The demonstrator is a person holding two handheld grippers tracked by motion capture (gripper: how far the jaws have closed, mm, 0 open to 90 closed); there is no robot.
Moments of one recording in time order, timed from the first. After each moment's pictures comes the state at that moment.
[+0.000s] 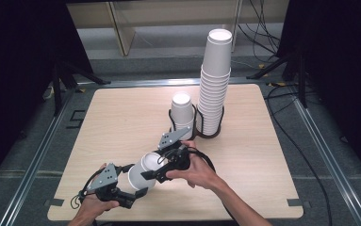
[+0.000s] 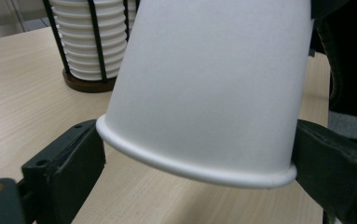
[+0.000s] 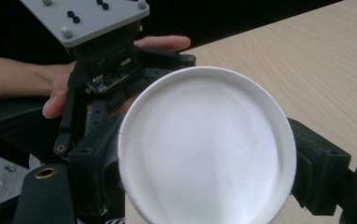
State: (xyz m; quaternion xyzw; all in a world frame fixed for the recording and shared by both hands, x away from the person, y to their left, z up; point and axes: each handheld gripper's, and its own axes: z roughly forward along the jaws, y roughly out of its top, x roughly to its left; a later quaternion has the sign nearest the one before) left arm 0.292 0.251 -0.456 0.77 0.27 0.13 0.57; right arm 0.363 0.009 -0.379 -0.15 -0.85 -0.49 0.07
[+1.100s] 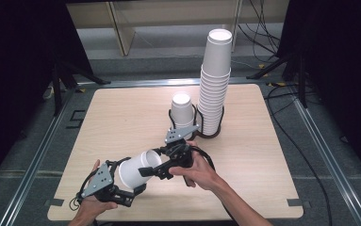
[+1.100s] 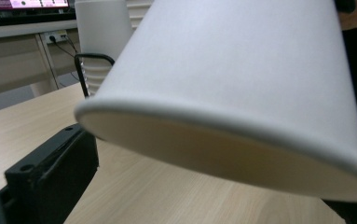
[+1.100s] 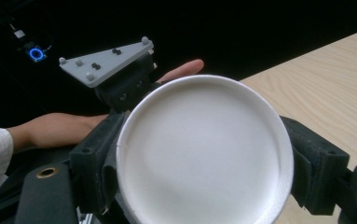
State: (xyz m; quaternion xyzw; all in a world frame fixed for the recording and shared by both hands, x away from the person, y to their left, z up) left arm 0.286 0.252 -0.447 0.73 0.23 0.21 0.61; right arm 0.365 0.003 -0.379 -0.15 -0.79 -0.57 0.14
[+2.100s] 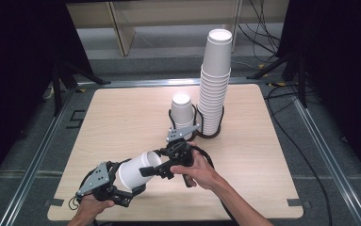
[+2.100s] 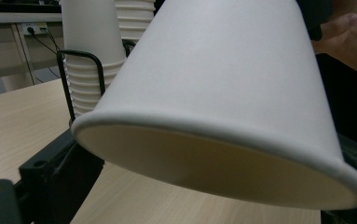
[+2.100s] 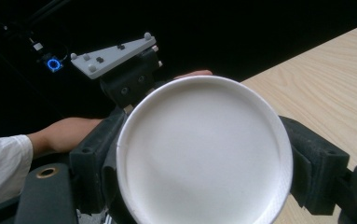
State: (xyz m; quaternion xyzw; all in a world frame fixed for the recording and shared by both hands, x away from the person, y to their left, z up) left arm 0.287 0.256 -0.445 0.72 0.23 0.16 0.63; right arm 0.372 0.002 -0.387 -0.16 -0.78 -0.58 0.17
